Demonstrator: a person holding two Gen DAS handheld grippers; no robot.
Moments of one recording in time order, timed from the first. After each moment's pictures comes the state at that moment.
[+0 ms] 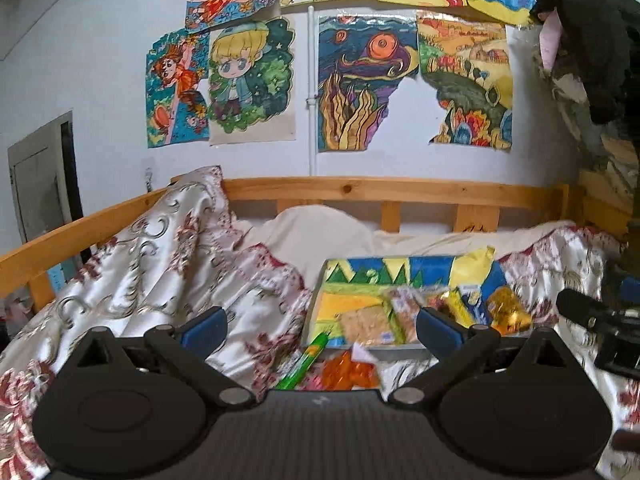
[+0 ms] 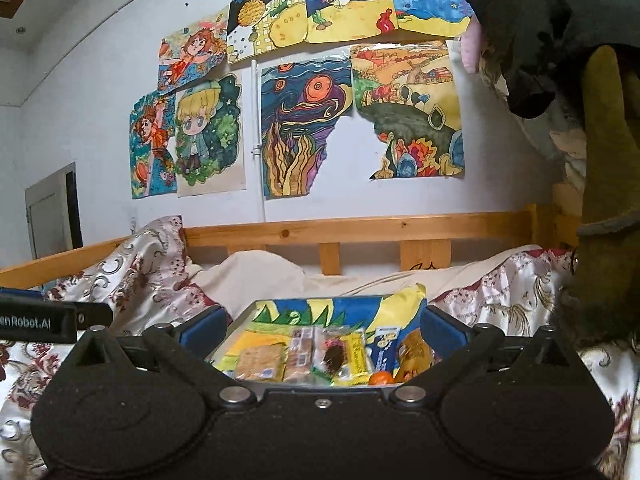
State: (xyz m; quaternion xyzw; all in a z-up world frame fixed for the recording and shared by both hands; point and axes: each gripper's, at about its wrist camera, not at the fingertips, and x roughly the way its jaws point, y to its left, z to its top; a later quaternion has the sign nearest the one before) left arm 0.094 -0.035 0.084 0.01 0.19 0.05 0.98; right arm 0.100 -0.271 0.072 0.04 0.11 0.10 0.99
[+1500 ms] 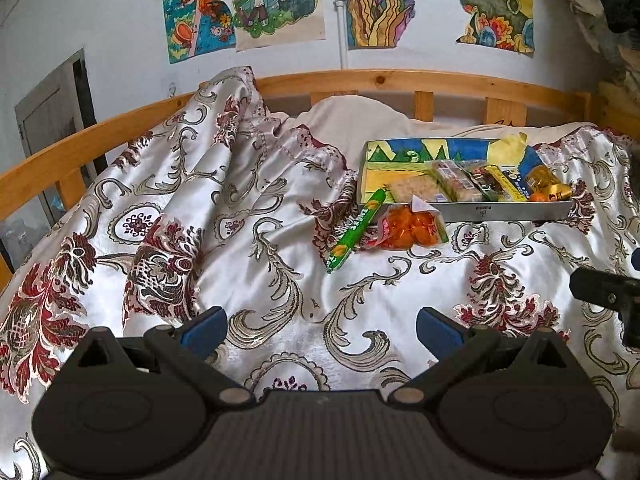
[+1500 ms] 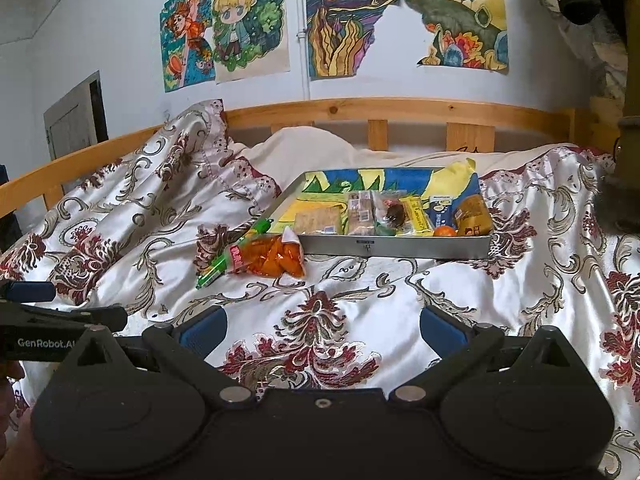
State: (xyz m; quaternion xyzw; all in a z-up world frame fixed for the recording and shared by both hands) left arm 0.047 0.023 -0.003 0.03 0.30 0.07 0.95; right arm 0.058 -0.208 0.011 0.01 0.26 0.14 0.96
